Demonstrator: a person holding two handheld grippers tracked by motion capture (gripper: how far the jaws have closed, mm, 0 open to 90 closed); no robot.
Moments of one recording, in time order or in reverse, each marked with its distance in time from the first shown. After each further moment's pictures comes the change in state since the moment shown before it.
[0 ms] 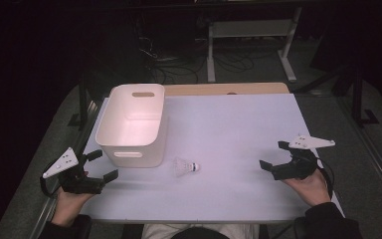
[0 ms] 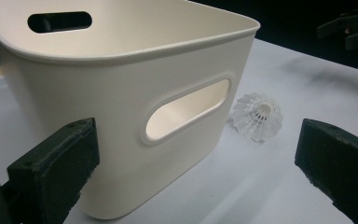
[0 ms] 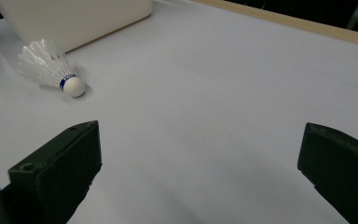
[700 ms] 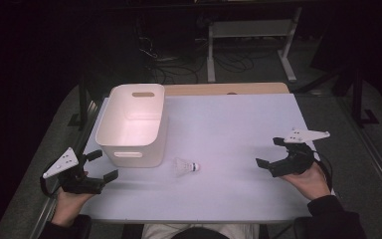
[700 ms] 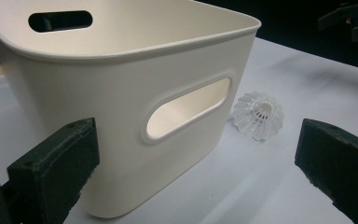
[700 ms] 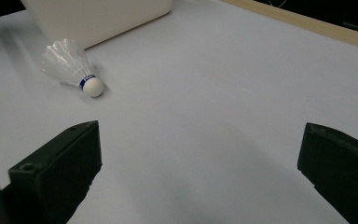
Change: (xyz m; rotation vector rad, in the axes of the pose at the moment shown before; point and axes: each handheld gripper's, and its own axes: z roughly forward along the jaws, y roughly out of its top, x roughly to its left) left arm 0.000 0.000 0.000 0.004 0.002 0.002; right arm 0.004 0.020 0.004 0.051 0.065 -0.044
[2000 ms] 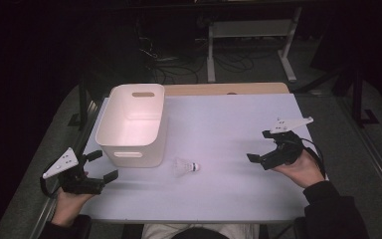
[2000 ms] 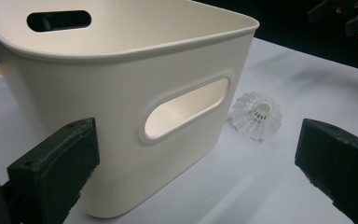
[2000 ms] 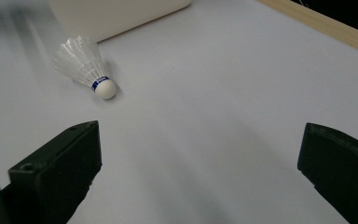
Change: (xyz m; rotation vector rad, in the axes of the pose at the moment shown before) left arm 0.000 0.000 0.000 -0.001 -0.003 -0.002; right arm 0.005 0.037 0.017 0.093 0.049 -0.080
